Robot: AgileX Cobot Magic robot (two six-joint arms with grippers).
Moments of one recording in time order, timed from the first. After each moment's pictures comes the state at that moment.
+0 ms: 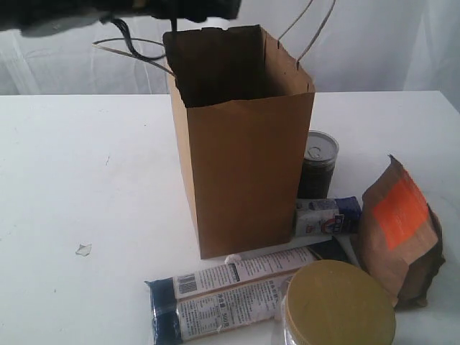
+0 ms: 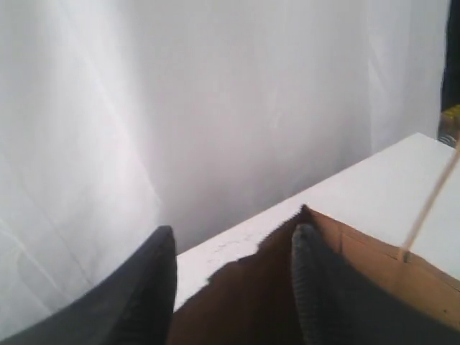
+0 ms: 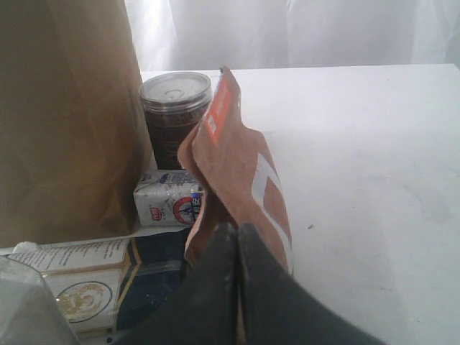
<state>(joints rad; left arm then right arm) -0.69 1.58 -1.43 1.00 0.21 -0.90 0.27 0.01 -0.01 -0.18 0.30 0.24</state>
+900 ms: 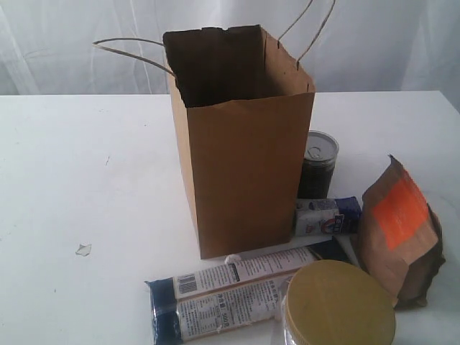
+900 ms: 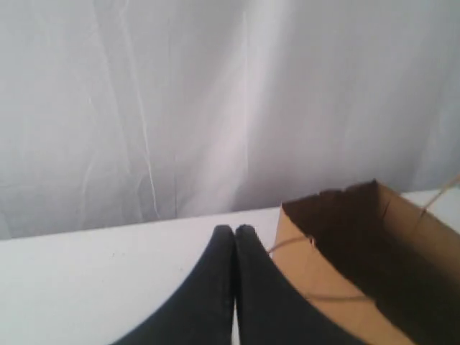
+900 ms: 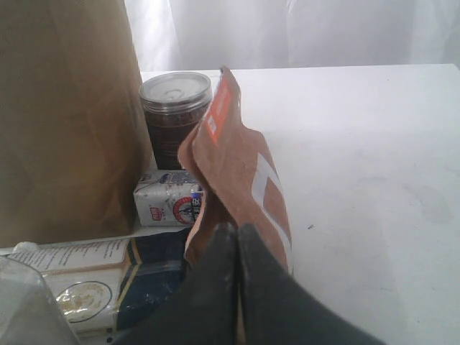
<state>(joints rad) -0.69 0.86 -1.09 0.71 0.59 -0.78 0.27 0.01 -0.01 -0.18 0.30 0.24</state>
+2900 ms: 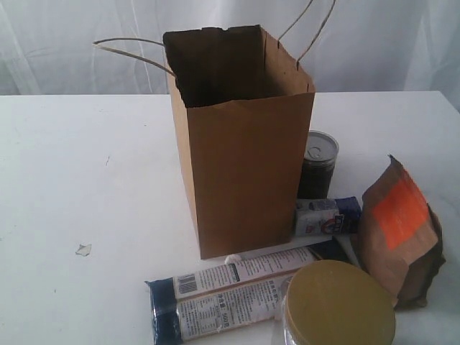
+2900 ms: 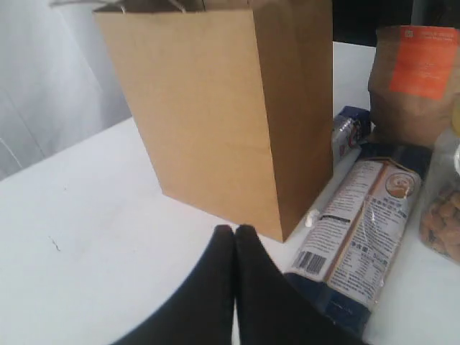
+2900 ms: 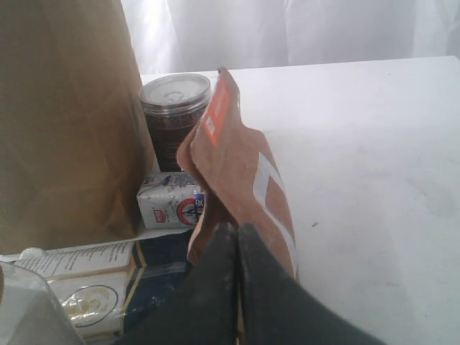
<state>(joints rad) -0.69 0.21 -0.24 -0.15 0.31 0.30 0.27 0.01 -0.01 -0.18 0.30 0.28</state>
